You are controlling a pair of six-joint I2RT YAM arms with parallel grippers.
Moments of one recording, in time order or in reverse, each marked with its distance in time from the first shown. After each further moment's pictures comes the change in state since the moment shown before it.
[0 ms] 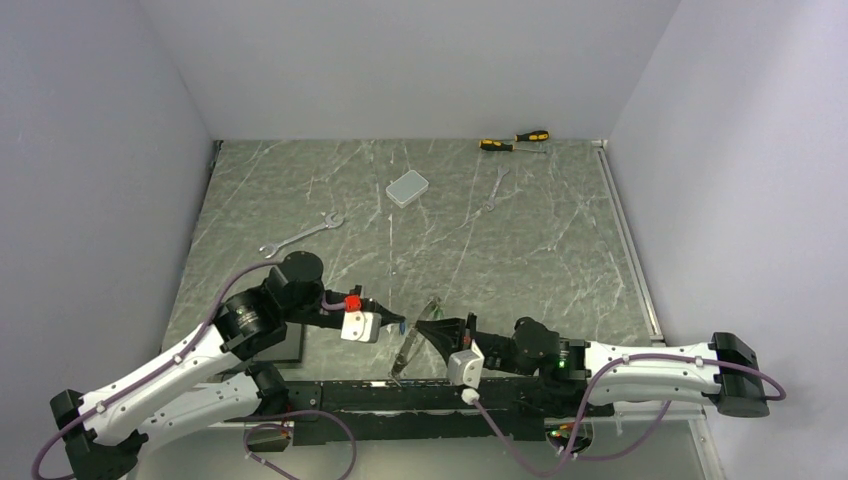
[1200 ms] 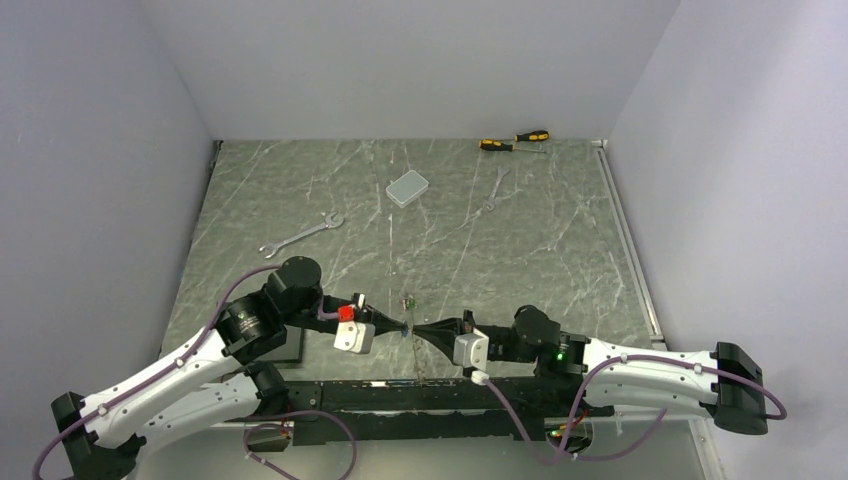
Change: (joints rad) left arm 0.000 -0.030 -0.063 0.067 0.086 0.038; right arm -0.135 0.020 0.008 0.010 -0.256 0.209
